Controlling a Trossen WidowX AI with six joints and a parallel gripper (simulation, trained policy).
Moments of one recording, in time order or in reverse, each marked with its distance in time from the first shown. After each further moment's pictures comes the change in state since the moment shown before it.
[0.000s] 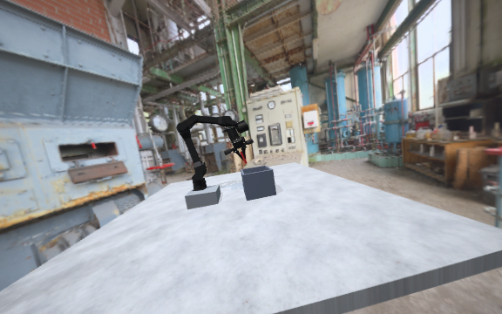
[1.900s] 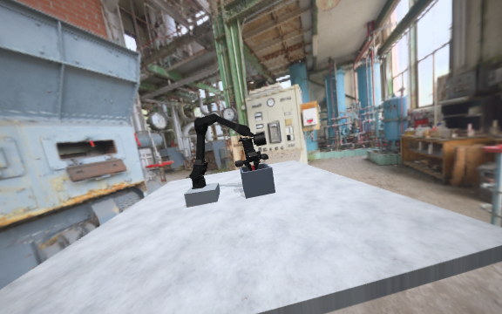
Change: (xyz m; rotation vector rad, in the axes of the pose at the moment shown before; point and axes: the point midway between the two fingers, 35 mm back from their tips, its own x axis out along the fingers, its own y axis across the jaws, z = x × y) arm 0.103 0.012 0.098 0.006 0.017 -0.180
